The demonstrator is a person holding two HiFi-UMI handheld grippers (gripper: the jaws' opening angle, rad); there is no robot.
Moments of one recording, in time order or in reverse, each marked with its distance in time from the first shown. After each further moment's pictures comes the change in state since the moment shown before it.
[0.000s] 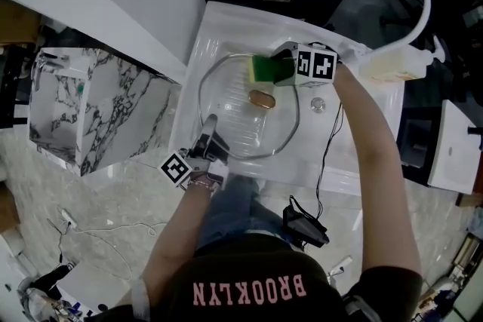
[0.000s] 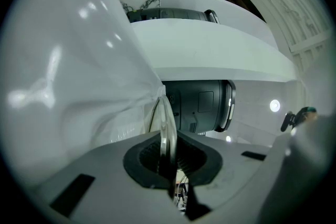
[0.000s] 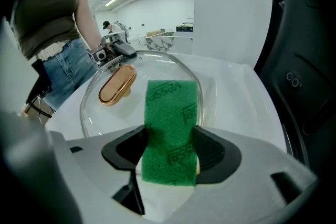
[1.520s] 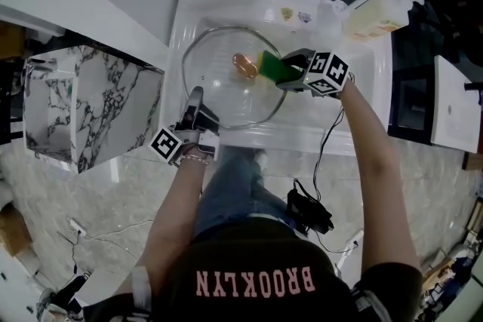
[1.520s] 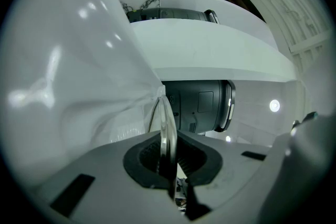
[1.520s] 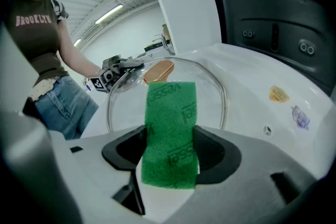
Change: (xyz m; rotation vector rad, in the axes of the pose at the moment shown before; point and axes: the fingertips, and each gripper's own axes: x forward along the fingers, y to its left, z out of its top) left arm -0.001 0.002 0.001 0.014 0.004 0.001; right arm -0.017 0.110 -0.032 0.517 -0.211 -0.075
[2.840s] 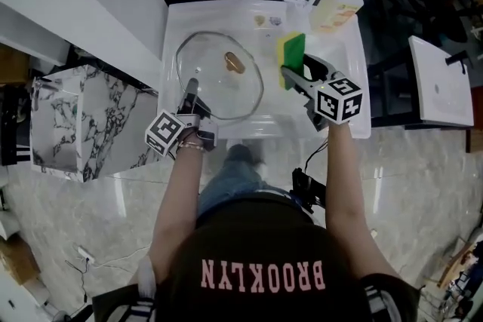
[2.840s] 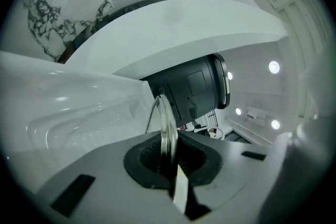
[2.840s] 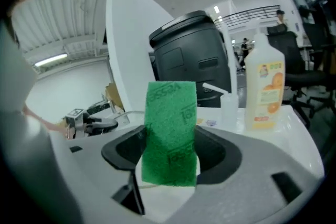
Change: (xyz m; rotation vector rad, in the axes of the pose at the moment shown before) left arm 0.017 -0.063 -0.024 0.297 0.089 0.060; right arm -0.167 0.050 0.033 0.451 -0.621 -0.653
